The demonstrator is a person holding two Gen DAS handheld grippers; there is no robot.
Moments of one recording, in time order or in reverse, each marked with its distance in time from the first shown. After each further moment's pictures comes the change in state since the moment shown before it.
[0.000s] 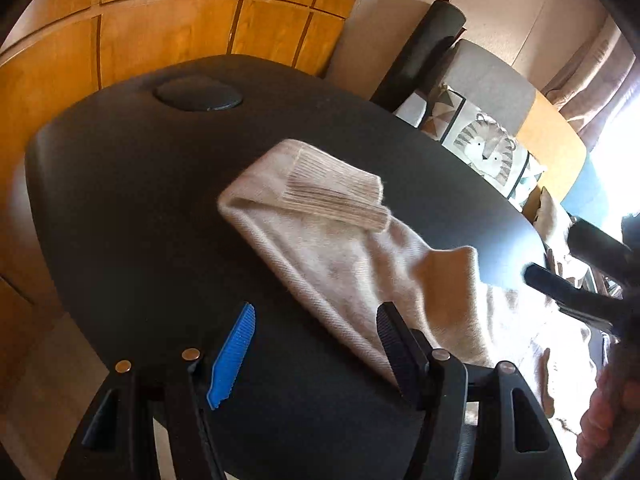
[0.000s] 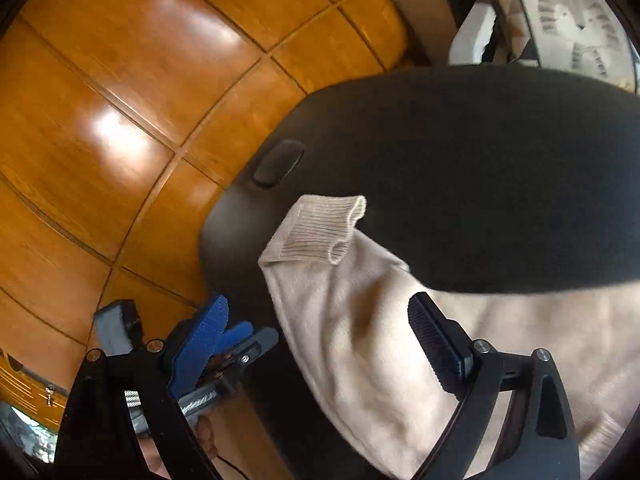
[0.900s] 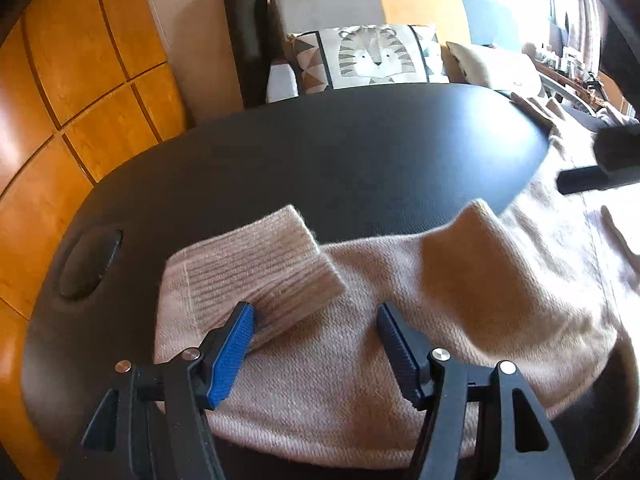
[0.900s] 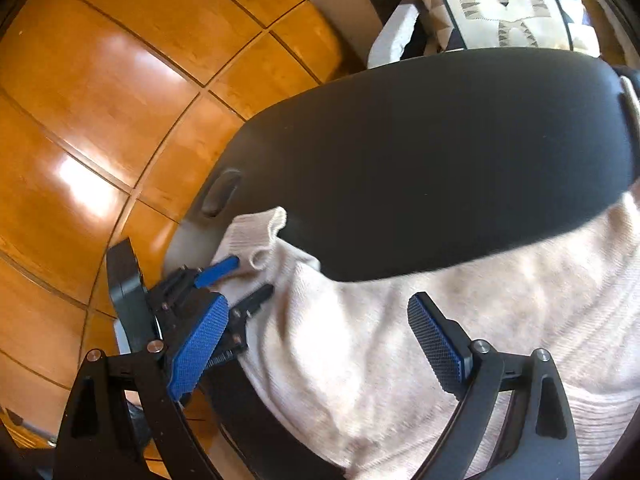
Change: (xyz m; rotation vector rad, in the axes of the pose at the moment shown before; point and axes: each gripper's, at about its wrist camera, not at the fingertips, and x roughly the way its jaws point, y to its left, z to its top) left arm 0.073 -0.073 0.038 0.762 0.014 0.016; right arm -0.032 -0.051 -0.015 0.151 -0.091 -0.129
